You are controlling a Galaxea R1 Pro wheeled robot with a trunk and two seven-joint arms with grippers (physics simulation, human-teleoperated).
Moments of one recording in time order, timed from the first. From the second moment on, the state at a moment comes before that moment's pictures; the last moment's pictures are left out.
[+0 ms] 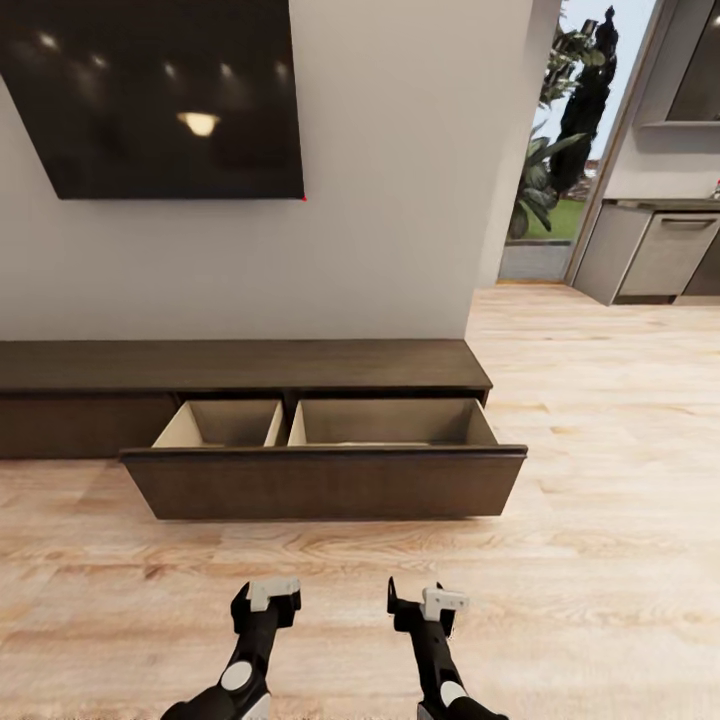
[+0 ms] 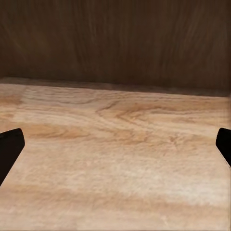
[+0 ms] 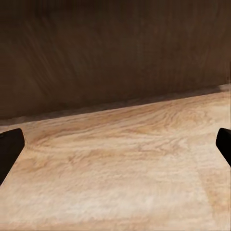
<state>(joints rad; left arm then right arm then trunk) -0.43 0.06 -0.82 -0.65 0.66 -0.32 0.48 -0.50 0.16 0.61 -0.24 -0.55 -0.65 -0.22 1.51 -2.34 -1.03</state>
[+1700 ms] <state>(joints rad) -0.43 0.07 -0.72 -0.72 0.53 -0.34 0.49 -0.53 0.16 0.60 -0.31 -0.45 -0.63 -0.23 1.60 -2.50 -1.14</state>
